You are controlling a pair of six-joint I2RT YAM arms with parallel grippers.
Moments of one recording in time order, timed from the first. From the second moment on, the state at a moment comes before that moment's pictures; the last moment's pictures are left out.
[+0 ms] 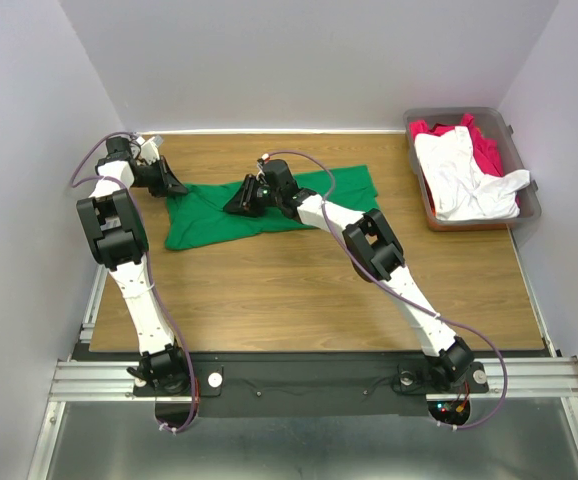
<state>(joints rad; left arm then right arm) 0.30 2.34 1.91 -0.66 0.79 0.03 0.69 2.71 2.23 0.06 -0.49 1.05</state>
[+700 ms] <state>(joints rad) 0.30 2.34 1.91 -0.66 0.79 0.03 0.69 2.71 2.23 0.09 -0.49 1.08</state>
